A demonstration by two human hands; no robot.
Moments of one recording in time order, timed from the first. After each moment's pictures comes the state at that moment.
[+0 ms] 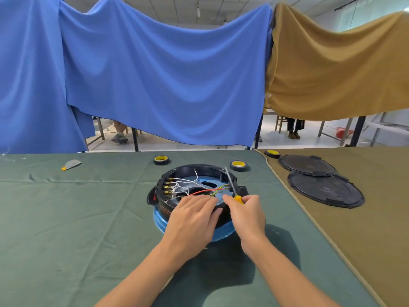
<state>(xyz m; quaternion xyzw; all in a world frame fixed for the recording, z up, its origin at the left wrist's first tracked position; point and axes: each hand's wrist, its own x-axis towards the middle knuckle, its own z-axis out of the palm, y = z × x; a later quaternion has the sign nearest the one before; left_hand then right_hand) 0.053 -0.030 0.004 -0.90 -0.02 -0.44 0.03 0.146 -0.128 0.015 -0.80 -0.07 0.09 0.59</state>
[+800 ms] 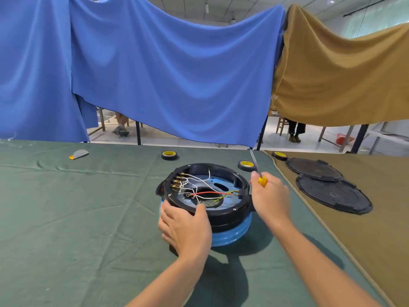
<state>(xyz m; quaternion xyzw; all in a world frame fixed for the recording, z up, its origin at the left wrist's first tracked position) 0.043 -0.050 0.009 -0.61 -0.51 -0.40 -0.46 0.165 -0.131 0.045 -0.84 -0.23 -0.15 0.47</state>
